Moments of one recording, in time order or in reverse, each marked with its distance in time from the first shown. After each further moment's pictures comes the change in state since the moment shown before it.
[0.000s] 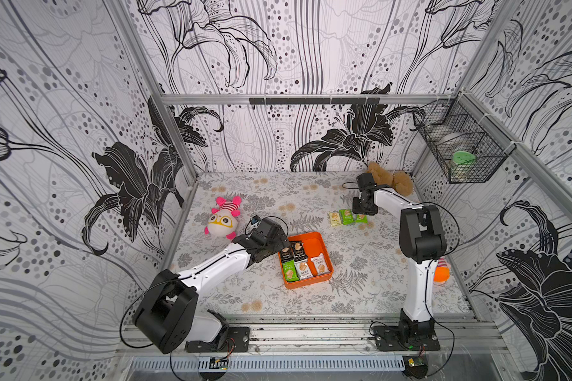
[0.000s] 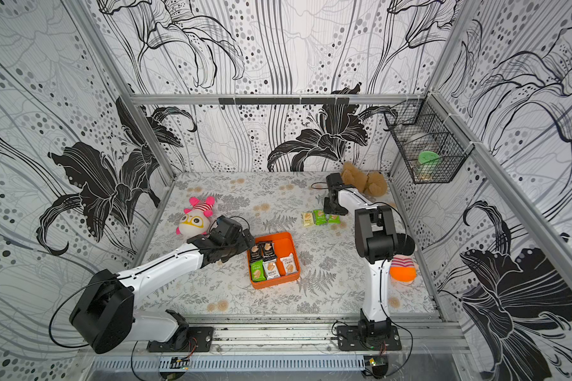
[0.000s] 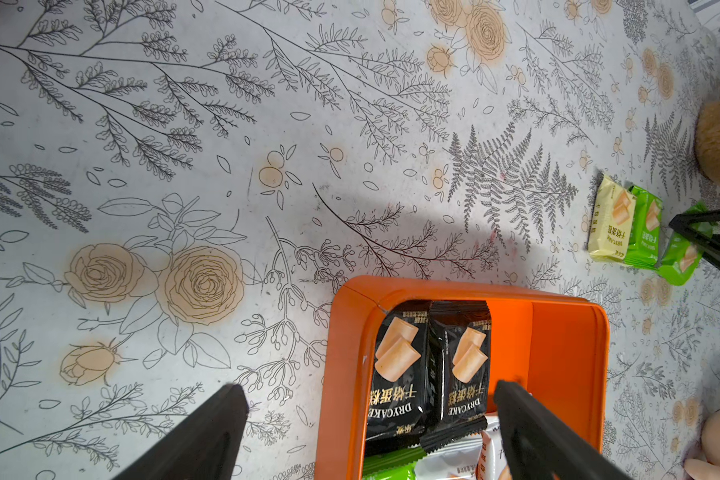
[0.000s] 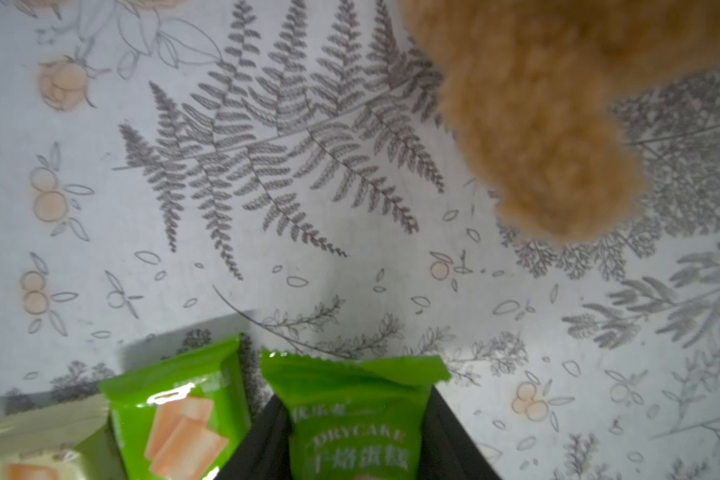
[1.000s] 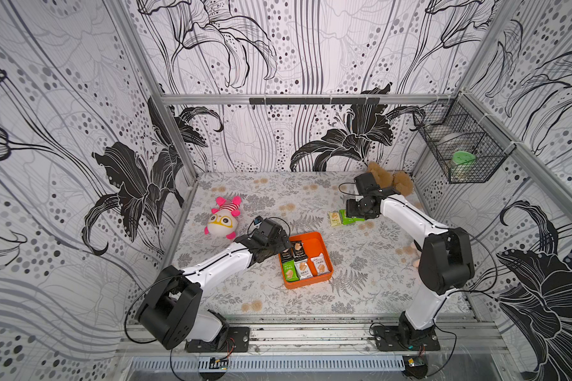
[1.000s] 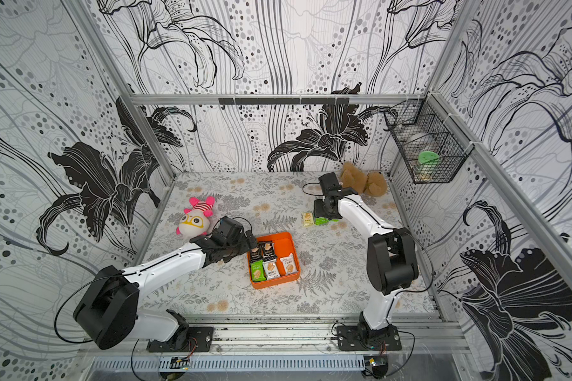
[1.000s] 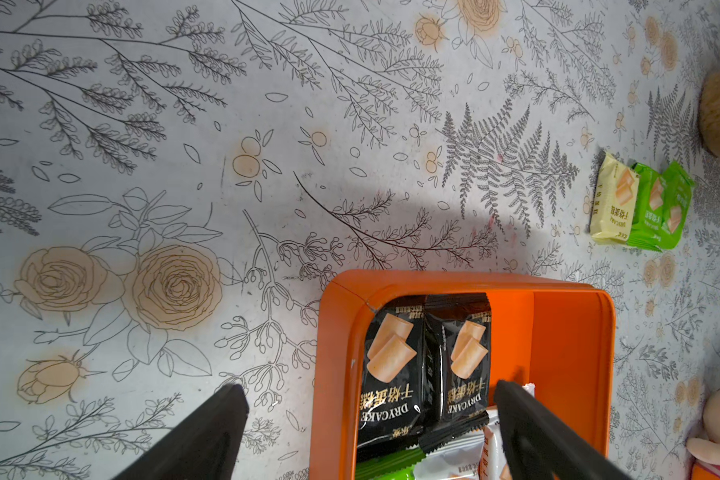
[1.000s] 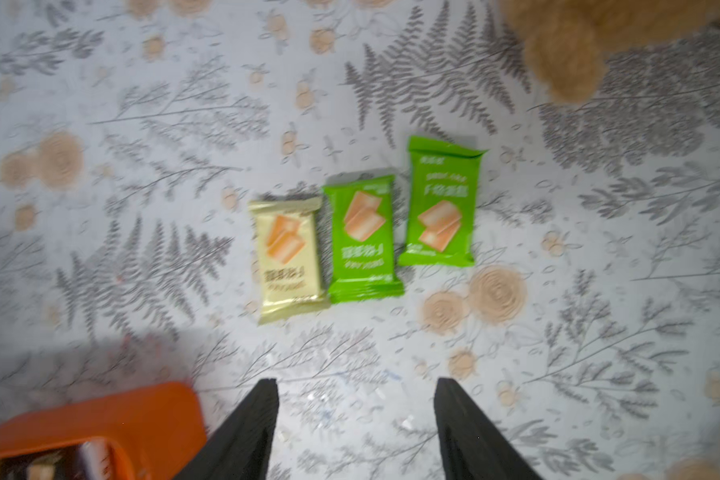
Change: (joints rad) left arm 0.000 0.032 -0.007 0.041 0.047 0.037; right arm 0.180 -0.426 -0.262 -0.085 -0.085 0.058
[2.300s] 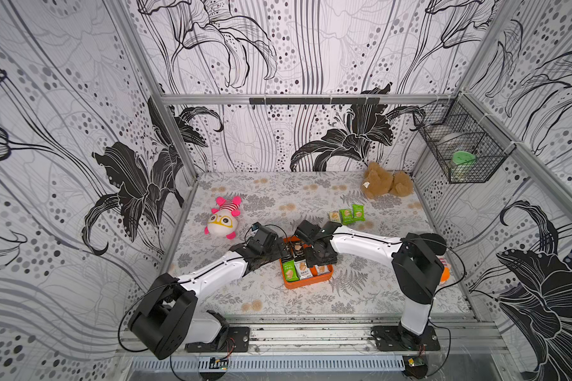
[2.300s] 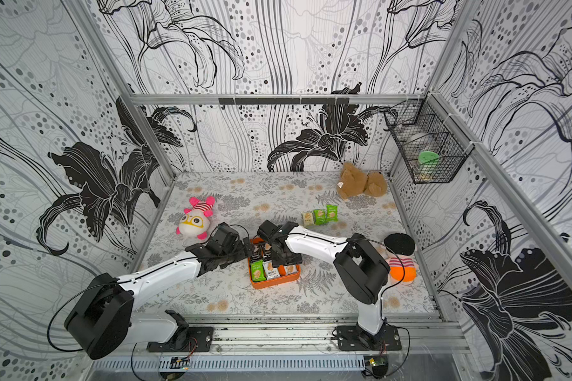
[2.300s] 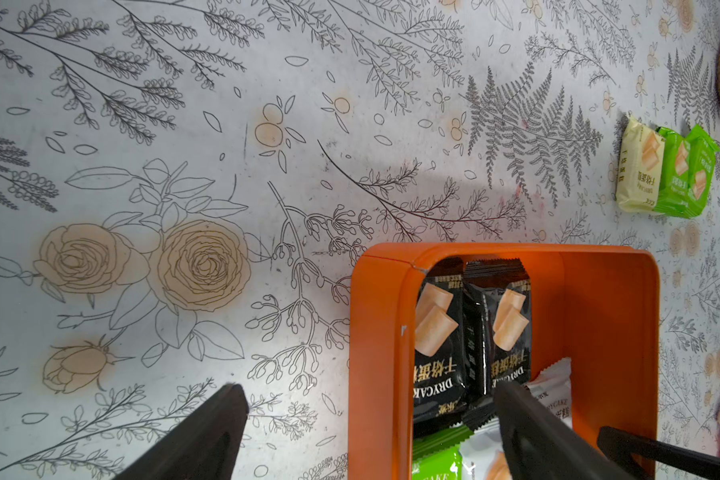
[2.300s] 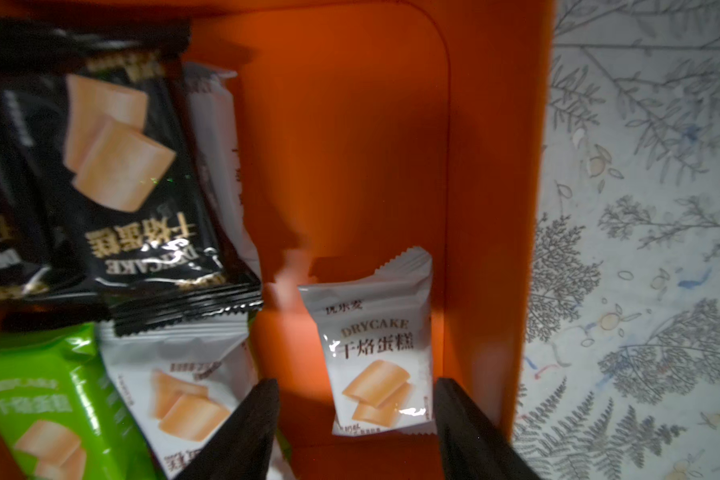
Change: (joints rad) left arm 0.000 -0.071 -0.128 0.067 0.008 0.048; right arm 0.546 0.123 -0.072 -0.172 0.056 0.398
